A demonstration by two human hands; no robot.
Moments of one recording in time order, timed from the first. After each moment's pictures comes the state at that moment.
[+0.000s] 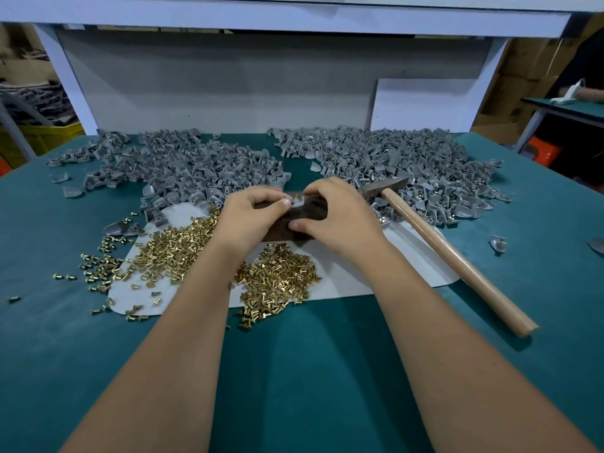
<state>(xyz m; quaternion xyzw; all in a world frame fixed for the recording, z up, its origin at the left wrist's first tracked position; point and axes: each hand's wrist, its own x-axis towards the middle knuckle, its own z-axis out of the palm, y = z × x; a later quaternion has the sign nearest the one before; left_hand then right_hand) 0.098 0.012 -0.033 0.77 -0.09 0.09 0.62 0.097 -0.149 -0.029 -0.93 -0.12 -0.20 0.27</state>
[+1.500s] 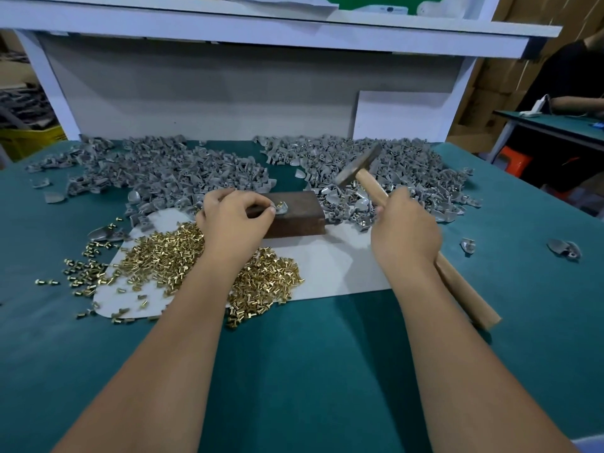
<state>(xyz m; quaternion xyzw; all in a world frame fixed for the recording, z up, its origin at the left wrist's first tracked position) 0.099 0.005 -0.042 0.89 -0.03 0.21 0.41 0.055 -0.208 -0.014 -0.93 0.22 -0.28 0.10</state>
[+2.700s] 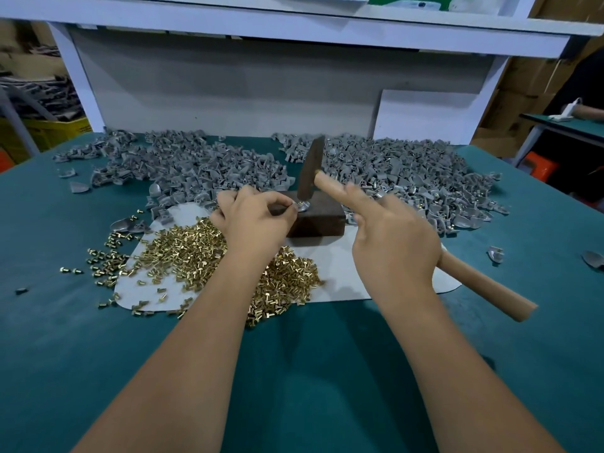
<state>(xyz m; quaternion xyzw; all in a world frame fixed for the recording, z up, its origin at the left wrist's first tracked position) 0.101 -0.004 -0.039 0.91 0.02 0.22 0.36 0.021 -0.156 -0.013 -0.92 0.02 -0.39 0.08</state>
